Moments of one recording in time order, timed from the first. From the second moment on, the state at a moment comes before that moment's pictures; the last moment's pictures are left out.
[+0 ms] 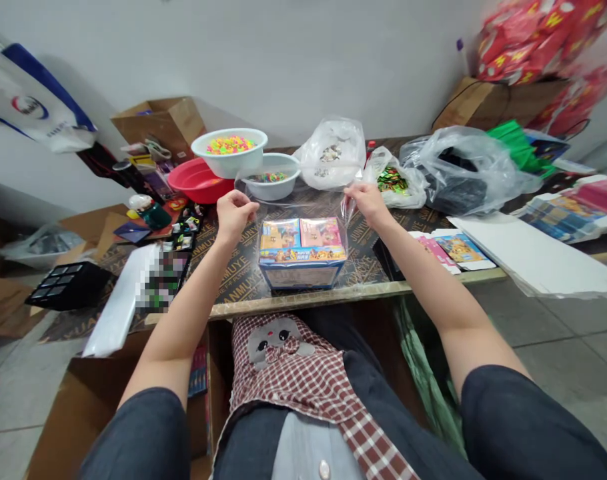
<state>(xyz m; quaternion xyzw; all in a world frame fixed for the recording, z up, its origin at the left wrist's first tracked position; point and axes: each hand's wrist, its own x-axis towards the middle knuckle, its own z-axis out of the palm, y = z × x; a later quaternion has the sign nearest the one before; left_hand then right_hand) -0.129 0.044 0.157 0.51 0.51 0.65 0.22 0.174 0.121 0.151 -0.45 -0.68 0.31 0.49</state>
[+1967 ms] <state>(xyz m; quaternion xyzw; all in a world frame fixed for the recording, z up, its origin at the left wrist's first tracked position) -0.127 0.026 0.112 0.48 0.50 0.66 0.28 0.167 -0.042 0.166 -0.18 -0.90 0.13 0.38</state>
